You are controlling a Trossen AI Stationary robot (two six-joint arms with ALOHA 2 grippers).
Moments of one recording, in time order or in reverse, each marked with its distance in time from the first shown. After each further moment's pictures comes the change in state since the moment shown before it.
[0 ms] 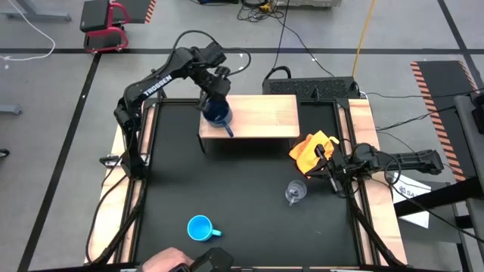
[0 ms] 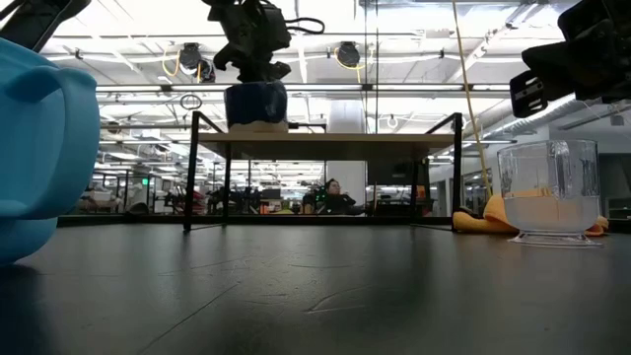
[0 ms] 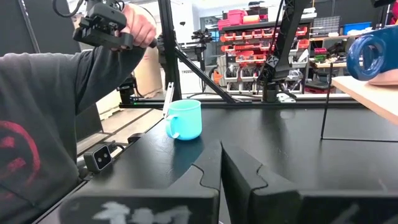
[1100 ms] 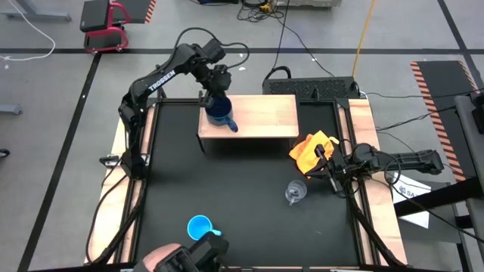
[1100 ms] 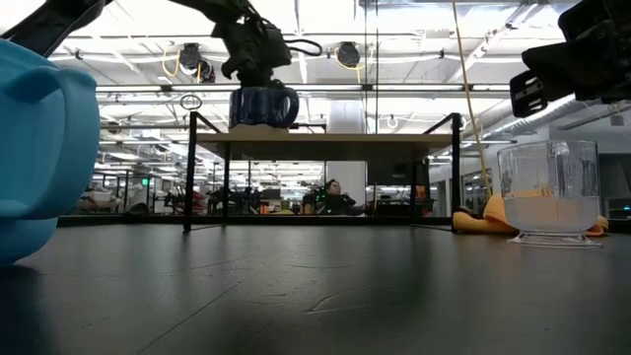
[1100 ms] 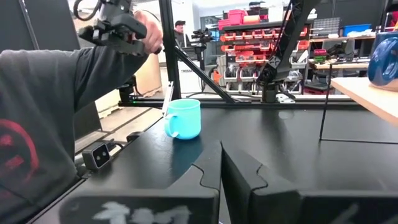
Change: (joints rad) left arm 0.070 0.081 0.040 -0.021 0.065 -0.124; right arm 0.000 0.000 0.000 -0.002 -0.001 -0.016
